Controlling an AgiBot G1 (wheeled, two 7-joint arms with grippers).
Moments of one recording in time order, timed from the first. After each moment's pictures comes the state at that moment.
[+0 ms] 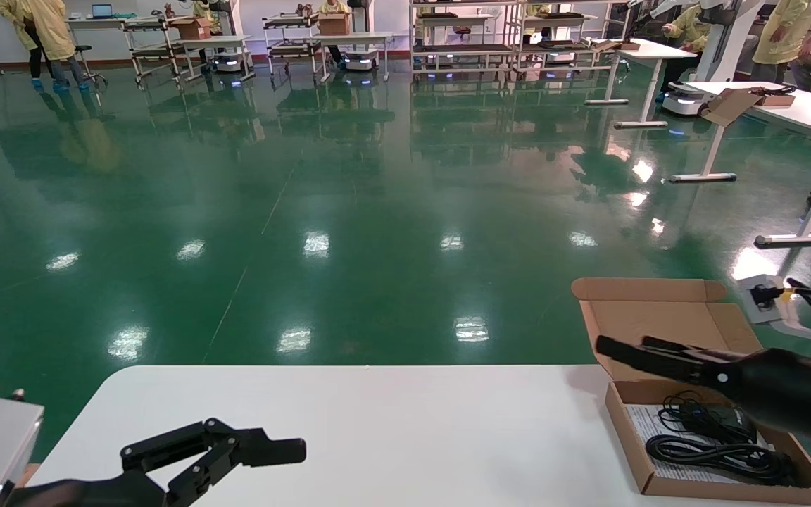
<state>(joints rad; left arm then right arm) -1.09 0.58 0.36 -1.26 0.67 1.46 -0.14 1.49 -0.77 -0.67 0.50 -0.93 -1.10 0.51</state>
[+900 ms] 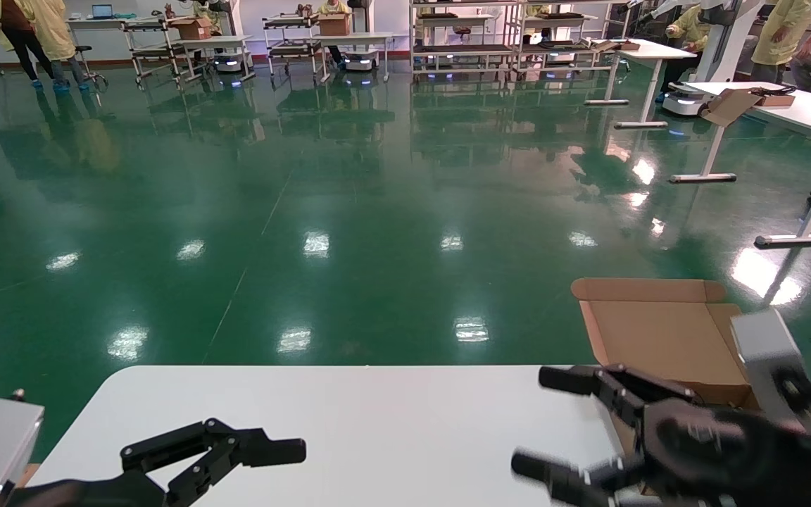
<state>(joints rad) -1.09 0.58 0.36 -1.26 0.67 1.46 -0.14 1.19 -0.66 -0.39 1.06 -0.79 -1.38 0.28</state>
